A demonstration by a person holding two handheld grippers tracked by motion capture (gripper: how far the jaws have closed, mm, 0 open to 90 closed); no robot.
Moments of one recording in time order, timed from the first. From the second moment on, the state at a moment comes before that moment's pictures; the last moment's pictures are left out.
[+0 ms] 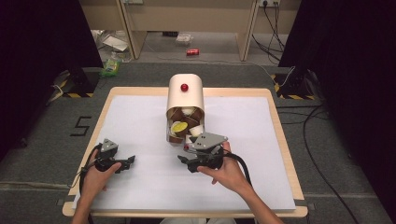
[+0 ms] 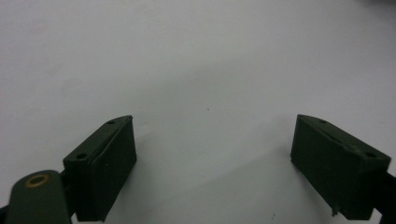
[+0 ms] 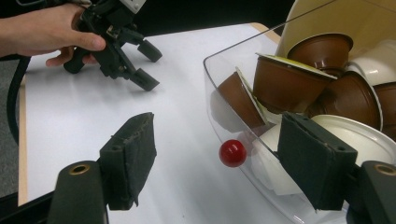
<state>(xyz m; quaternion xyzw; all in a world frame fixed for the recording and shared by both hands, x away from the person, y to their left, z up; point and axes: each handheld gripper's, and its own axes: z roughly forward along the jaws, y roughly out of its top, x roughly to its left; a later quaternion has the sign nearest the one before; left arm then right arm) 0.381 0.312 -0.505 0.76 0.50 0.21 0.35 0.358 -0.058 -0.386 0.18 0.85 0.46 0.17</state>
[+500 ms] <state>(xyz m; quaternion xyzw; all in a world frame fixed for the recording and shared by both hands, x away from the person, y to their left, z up) 0.381 0.312 -0.505 0.76 0.50 0.21 0.35 0.354 -0.057 -0.388 0.19 0.85 0.46 0.17</state>
